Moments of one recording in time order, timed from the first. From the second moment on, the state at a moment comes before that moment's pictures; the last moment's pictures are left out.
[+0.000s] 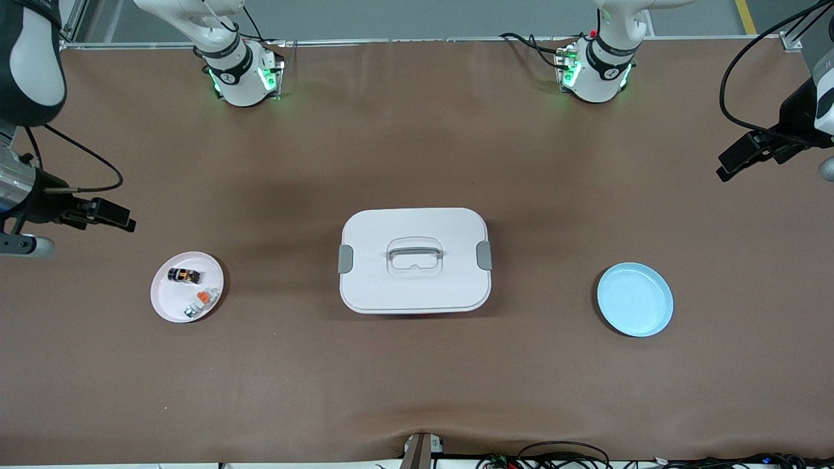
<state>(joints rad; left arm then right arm) 0.05 -0.05 -0.12 -1.60 0.04 1.60 -0.36 -0.04 0.12 -0.02 -1.61 0.07 1.70 0.02</state>
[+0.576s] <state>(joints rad) 0.05 -0.05 -0.12 -1.60 0.04 1.60 -0.36 -0.04 0.09 -0.02 -1.47 0.06 1.54 0.01</state>
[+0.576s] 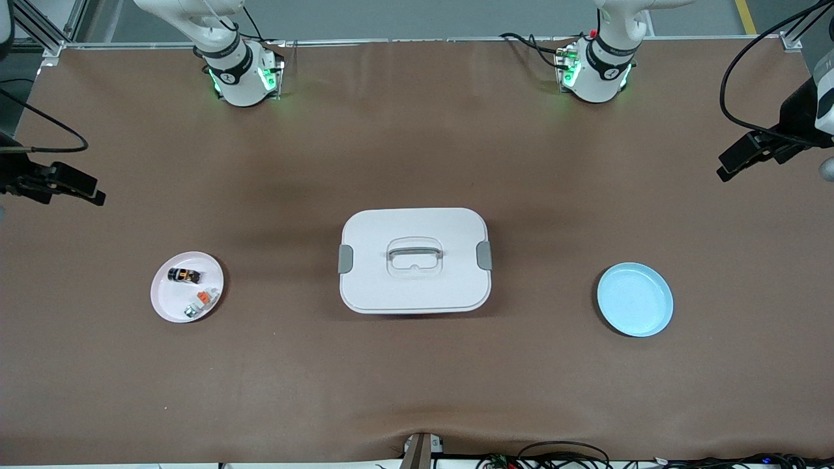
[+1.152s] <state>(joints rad) 0.05 -0.05 -0.12 -1.58 0.04 1.60 -0.36 -0.06 0.09 0.00 -1.46 0.04 1.52 0.01</state>
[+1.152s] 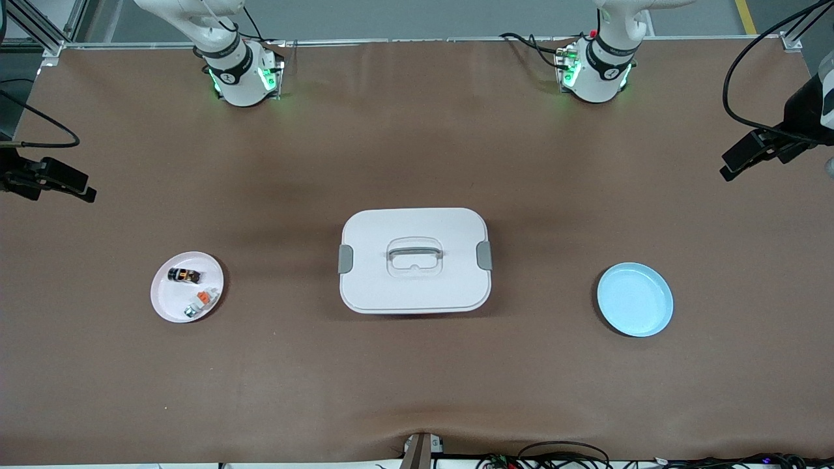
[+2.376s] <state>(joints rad) 0.04 -0.05 -0.12 -1.56 0.04 1.53 -0.11 -0.09 0.09 -0.01 -1.42 0.03 1.46 -0.01</state>
